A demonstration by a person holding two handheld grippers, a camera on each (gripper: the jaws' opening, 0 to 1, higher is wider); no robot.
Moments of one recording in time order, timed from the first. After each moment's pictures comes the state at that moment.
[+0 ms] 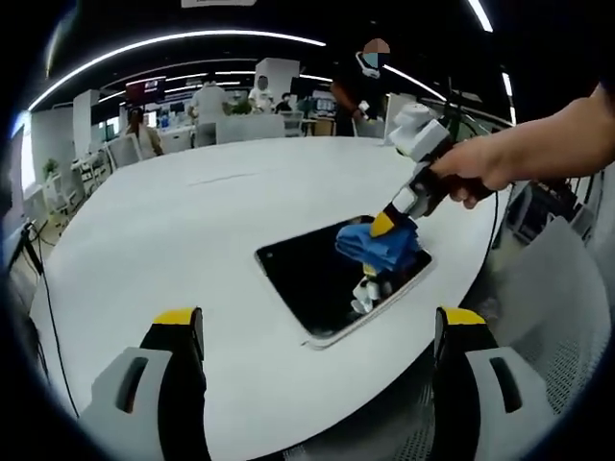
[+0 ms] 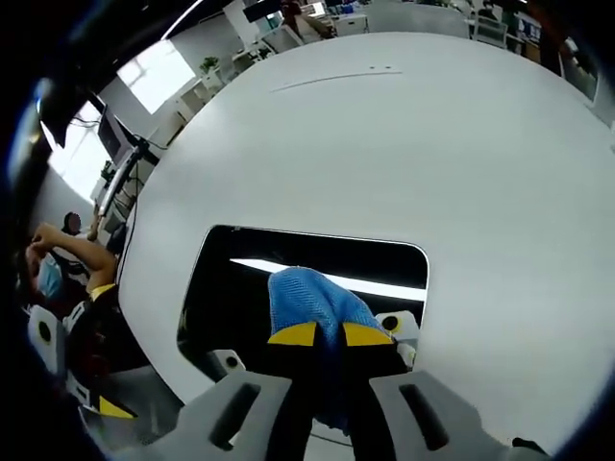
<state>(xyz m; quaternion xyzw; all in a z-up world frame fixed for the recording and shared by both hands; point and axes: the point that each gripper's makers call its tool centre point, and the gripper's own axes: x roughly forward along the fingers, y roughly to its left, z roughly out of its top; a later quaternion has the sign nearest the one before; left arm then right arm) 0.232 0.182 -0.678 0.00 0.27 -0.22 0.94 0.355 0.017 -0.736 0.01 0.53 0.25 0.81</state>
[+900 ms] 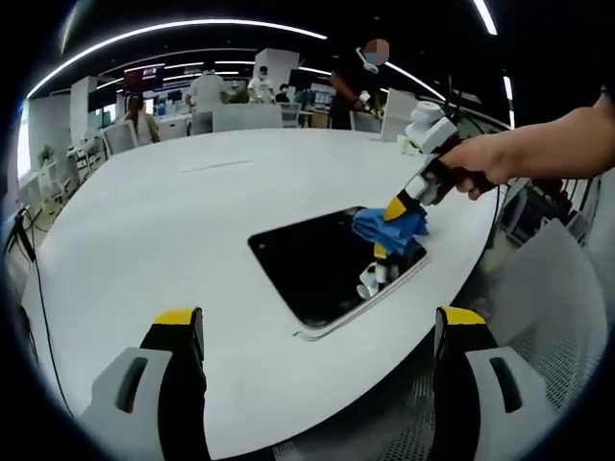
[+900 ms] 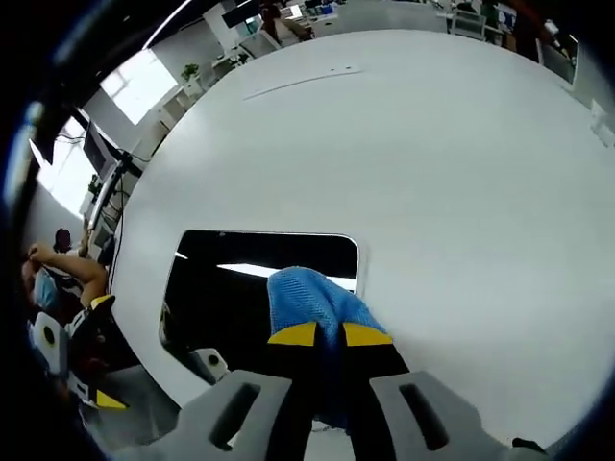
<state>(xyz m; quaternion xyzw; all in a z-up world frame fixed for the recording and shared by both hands) 0.231 0.180 -0.683 0.00 0.27 -0.23 0.94 0.361 -0.031 -0.736 0.03 0.54 0.20 0.82</state>
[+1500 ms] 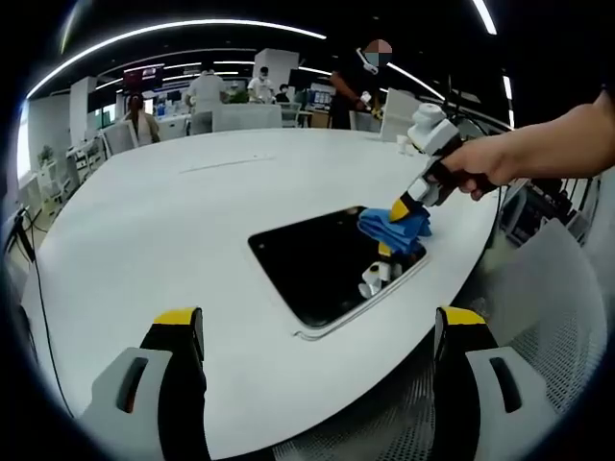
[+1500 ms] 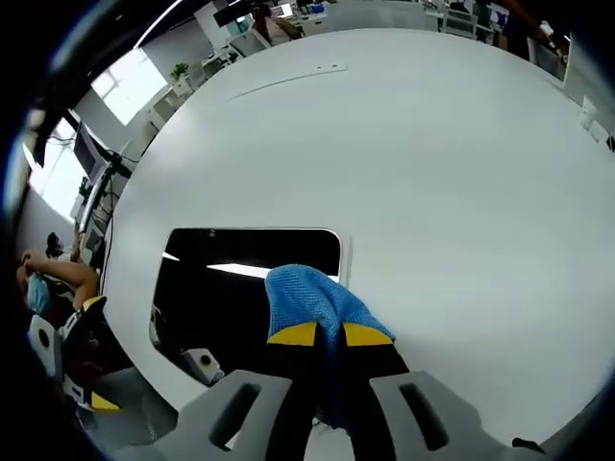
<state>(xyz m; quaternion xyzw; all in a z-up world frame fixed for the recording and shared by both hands) 0.229 0.180 -0.681 -0.01 0.27 -0.22 0.94 0.358 -0.037 -0.739 0.02 0.54 0.18 0.82</state>
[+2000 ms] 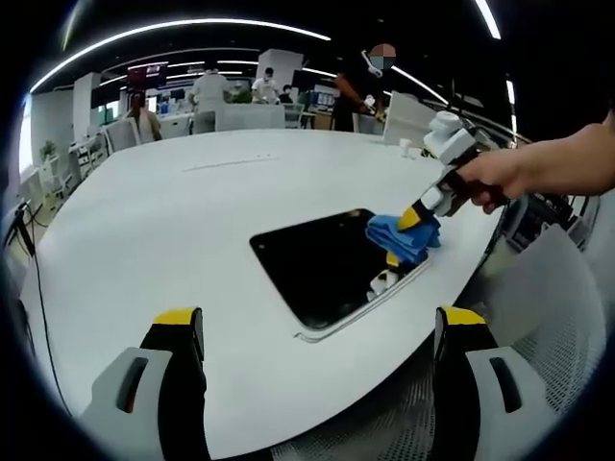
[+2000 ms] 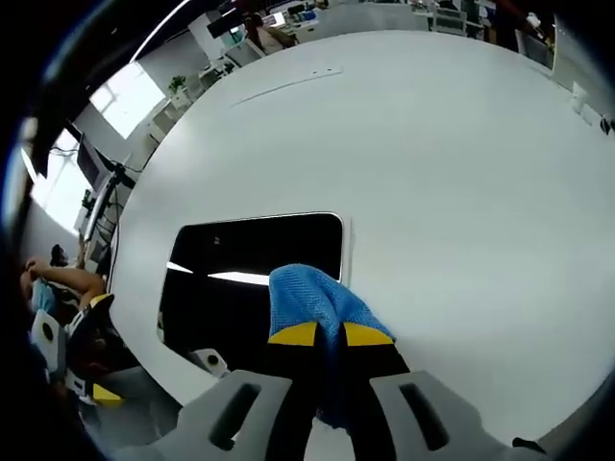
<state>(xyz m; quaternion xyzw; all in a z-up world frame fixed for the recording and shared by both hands) 0.230 0.180 -0.679 -0.02 0.27 -0.22 0.94 0.338 -0.041 -0.741 0.05 0.54 0.18 0.82</state>
